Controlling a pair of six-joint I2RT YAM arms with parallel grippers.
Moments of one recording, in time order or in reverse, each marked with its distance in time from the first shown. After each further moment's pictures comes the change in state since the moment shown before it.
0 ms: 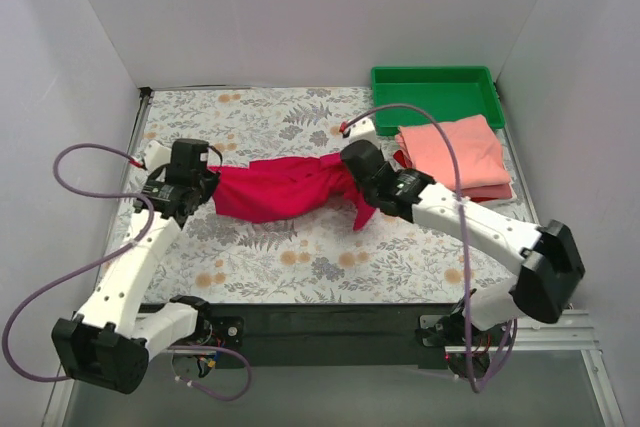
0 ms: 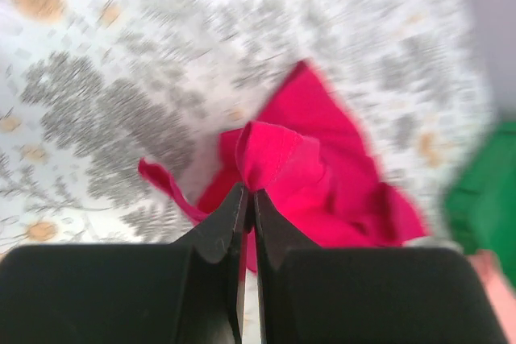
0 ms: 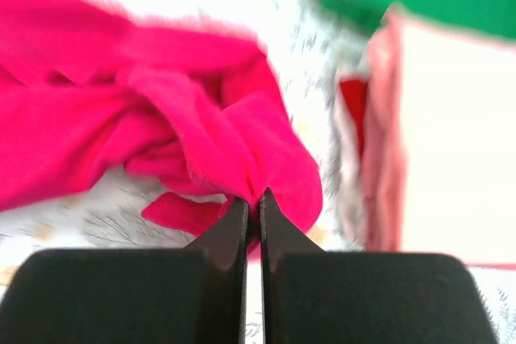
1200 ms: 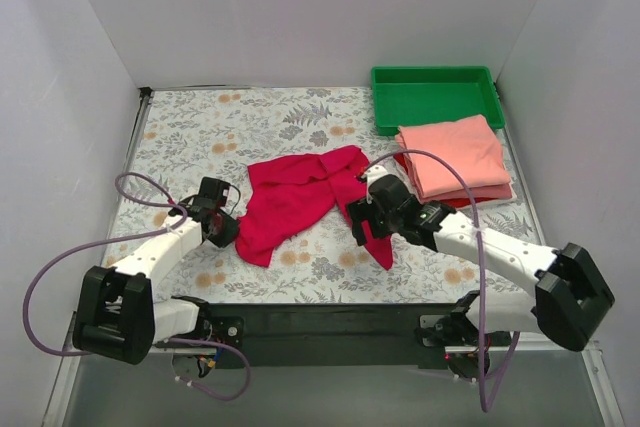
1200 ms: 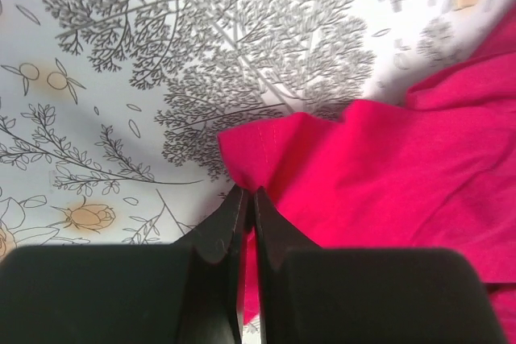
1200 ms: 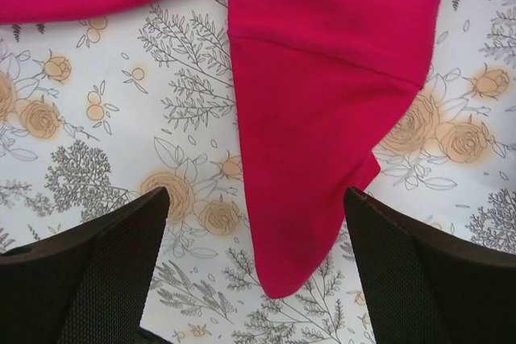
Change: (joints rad) left arm 0.000 0.158 -0.365 0.201 0.233 0.028; right arm -0.087 -0.284 -0.390 0.036 -0.546 0.078
